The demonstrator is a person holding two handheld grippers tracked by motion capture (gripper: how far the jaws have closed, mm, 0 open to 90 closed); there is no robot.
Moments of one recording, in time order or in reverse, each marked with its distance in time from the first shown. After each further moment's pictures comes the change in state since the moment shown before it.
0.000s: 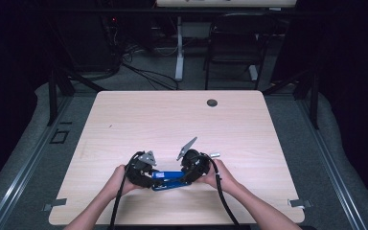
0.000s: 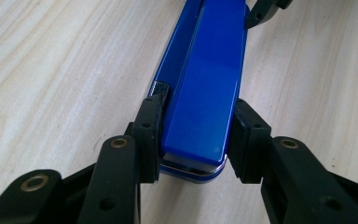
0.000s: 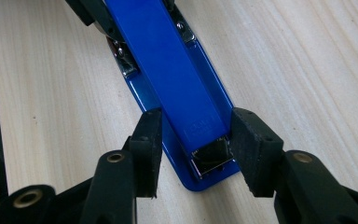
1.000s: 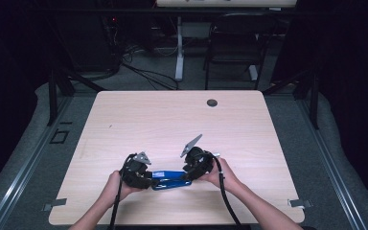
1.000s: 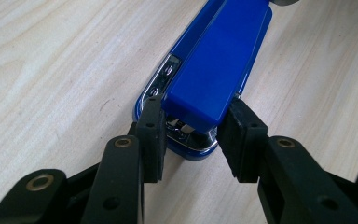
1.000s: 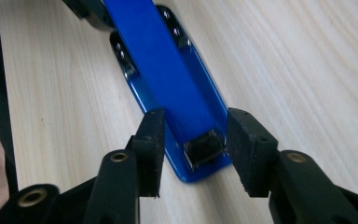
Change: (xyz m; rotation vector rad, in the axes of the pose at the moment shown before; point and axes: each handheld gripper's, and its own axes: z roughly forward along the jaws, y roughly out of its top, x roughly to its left) left arm -0.010 -0.014 -0.010 -0.018 0.059 -0.204; right arm -0.005 -0.001 -0.010 -0.036 0.017 0.023
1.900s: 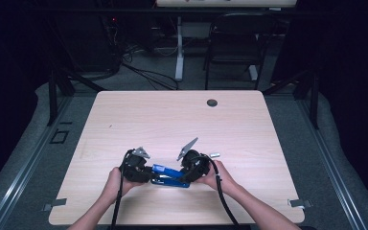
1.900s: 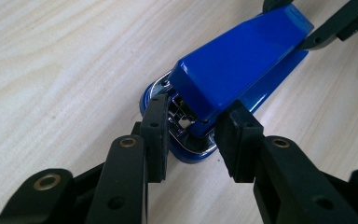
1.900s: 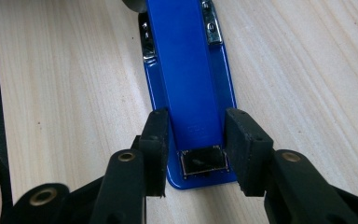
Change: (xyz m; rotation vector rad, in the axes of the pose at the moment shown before) left arm 0.016 0.006 0.004 -0.042 0.028 -0.066; right arm 0.006 -0.001 0.011 0.016 -0.003 -0.008
